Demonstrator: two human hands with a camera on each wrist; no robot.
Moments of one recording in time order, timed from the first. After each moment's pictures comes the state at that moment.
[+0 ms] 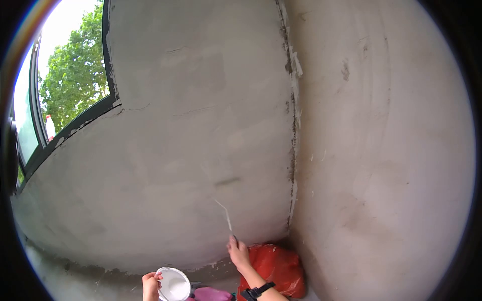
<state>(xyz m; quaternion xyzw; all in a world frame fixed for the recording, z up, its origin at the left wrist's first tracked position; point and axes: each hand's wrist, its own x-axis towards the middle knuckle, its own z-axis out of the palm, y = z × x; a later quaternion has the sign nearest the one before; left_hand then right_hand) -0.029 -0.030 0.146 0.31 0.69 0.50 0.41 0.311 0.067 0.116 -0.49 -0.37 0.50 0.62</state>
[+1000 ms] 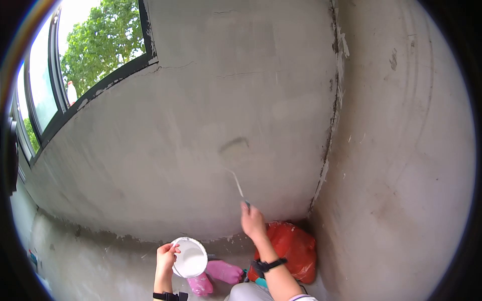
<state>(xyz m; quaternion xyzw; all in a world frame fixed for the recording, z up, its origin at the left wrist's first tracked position) -0.012 -0.059 0.177 0.37 0.67 0.50 0.40 0.287 0.066 0.184 -0.57 -0.56 0.27 0.53</state>
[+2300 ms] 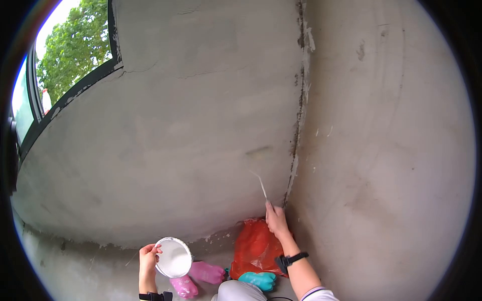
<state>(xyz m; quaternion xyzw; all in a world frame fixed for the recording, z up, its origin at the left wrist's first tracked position) -0.003 -0.040 0.173 0.38 0.65 0.49 0.43 0.444 0.034 0.155 -0.57 -0.38 0.48 0.55</state>
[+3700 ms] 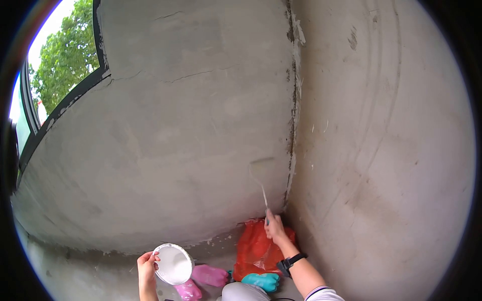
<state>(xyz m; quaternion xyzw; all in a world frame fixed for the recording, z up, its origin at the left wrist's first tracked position) 0.004 -0.054 0.183 0.37 0.64 0.52 0.43 0.454 0.045 0.088 -0.54 -0.28 0.59 0.54</state>
